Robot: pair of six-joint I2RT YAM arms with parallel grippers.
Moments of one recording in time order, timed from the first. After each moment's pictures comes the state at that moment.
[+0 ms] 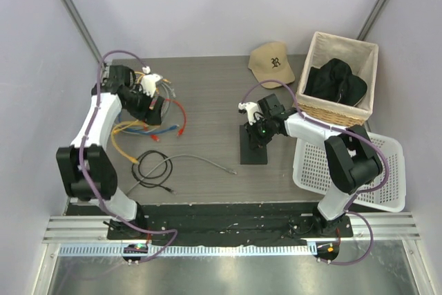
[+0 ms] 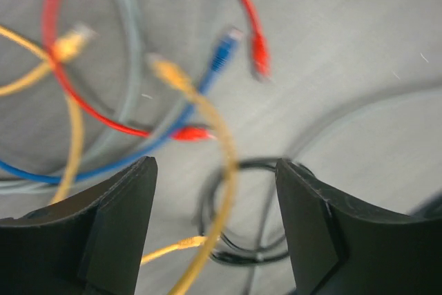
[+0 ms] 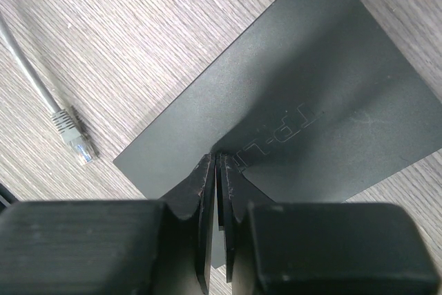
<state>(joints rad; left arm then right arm) 0.04 1.64 1.43 -0.90 0.44 0.52 0.47 1.70 1.04 -0.43 -0.35 -0.18</state>
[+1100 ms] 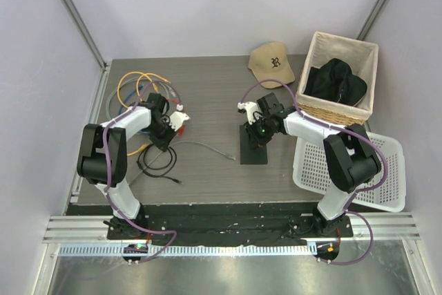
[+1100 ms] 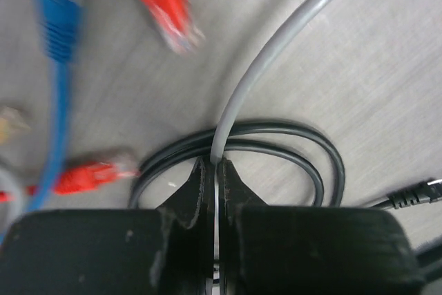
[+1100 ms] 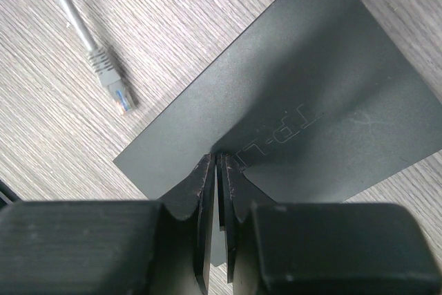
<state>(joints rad) -0.17 1.75 1.09 -0.76 0.22 0.66 0.48 1.71 1.06 -0.46 -0.35 -0.18</state>
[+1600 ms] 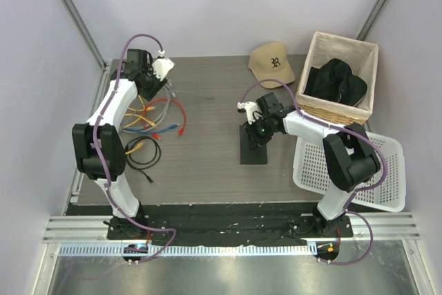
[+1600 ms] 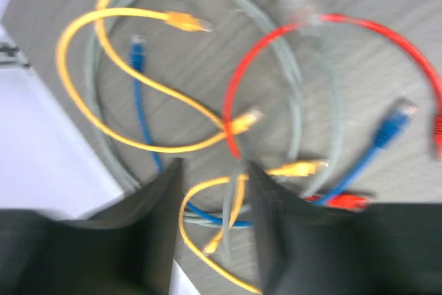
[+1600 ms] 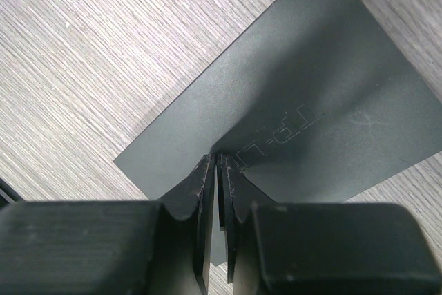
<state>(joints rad) -0.09 1.79 1.55 -0.65 0.05 0.70 0.48 1.72 1.08 -0.47 -0.35 -0.18</state>
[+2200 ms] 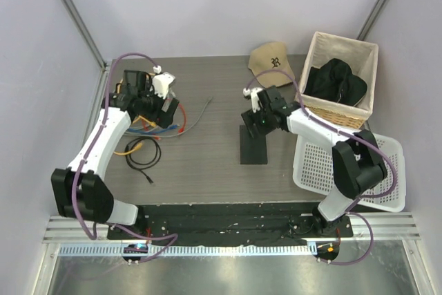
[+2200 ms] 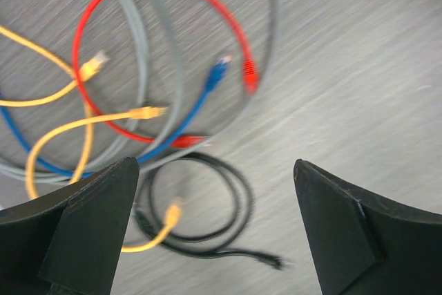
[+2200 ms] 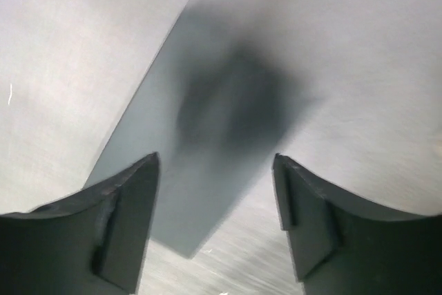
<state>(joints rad) -0.14 1.44 1.28 -0.75 0.22 0.40 0.49 1.64 1.09 -0.45 -0.11 -0.06</state>
